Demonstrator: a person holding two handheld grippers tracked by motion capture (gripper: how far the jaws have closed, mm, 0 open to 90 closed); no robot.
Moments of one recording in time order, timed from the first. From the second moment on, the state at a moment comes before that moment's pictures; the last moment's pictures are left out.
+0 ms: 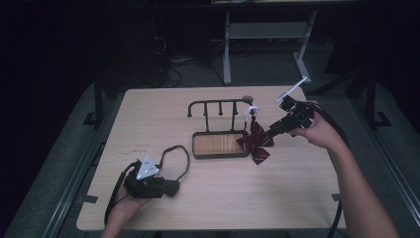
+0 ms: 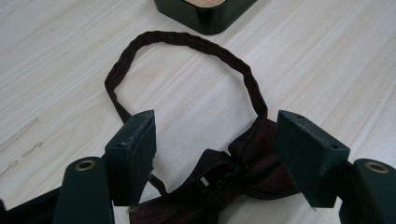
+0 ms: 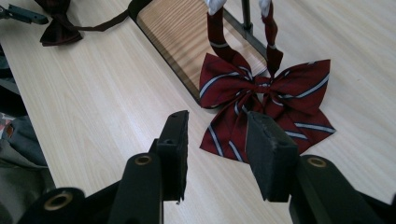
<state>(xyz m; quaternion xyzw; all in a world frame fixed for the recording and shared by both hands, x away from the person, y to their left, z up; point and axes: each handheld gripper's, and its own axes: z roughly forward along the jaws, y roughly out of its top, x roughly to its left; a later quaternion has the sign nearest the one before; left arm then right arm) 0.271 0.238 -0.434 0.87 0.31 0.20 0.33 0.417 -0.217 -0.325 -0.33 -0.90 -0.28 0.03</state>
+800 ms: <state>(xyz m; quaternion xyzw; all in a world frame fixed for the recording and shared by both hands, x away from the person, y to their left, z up) 0.271 0.237 -0.436 0.87 0.31 0.21 0.33 0.398 -0.224 -0.360 -0.33 -0.90 -0.28 0.04</state>
